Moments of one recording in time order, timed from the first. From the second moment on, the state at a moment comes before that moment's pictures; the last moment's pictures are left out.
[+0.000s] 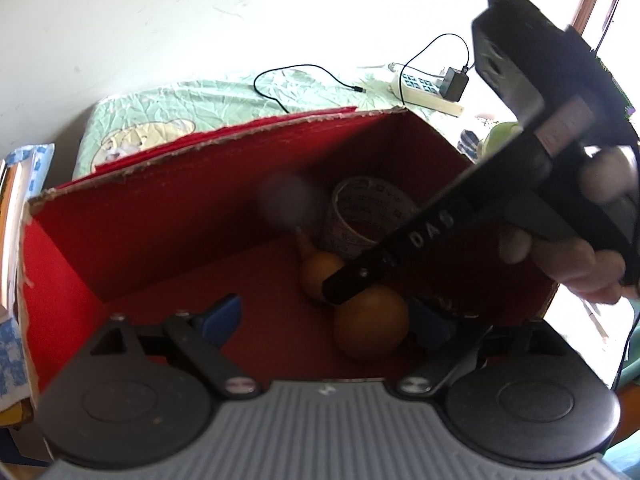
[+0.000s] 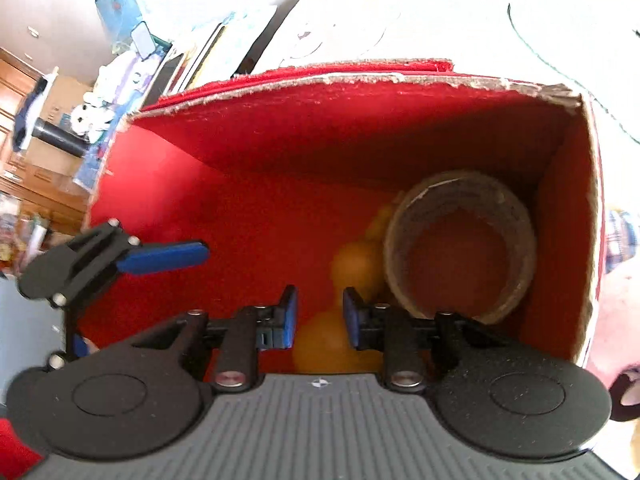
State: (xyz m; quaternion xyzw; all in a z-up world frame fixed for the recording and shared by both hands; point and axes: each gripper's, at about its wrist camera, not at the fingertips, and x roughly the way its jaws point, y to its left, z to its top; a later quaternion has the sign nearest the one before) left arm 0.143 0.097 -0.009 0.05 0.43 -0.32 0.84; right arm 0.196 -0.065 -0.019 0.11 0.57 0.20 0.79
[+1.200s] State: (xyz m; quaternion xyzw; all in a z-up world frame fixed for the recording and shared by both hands) left arm 0.151 0.075 -0.019 0.12 0.45 -0.17 0.87; right arm 0.190 -0.055 -0.010 0.09 0.48 0.12 0.86
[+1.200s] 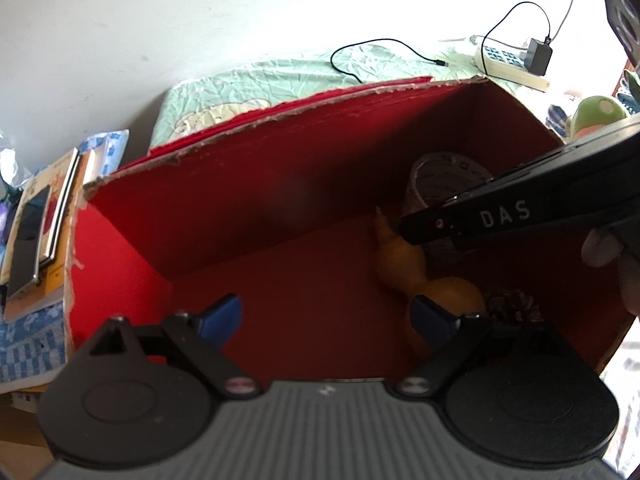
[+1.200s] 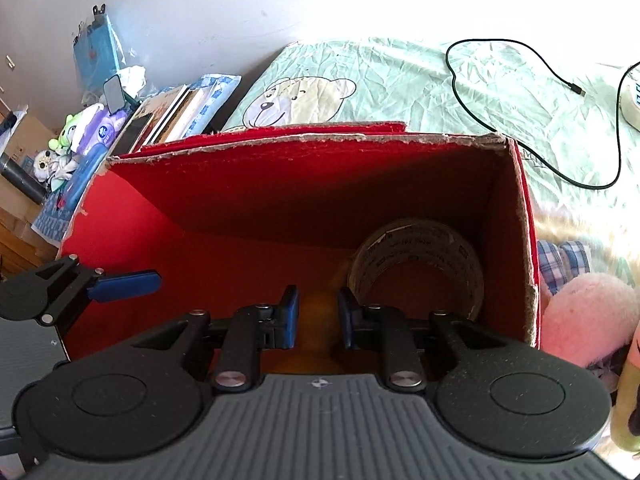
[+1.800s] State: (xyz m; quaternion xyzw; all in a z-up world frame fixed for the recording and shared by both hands) left arm 0.153 0.071 -0.021 0.13 0.46 -0.14 0.87; right arm 0.182 -0.061 -0.006 0.11 0.45 0.09 0.88
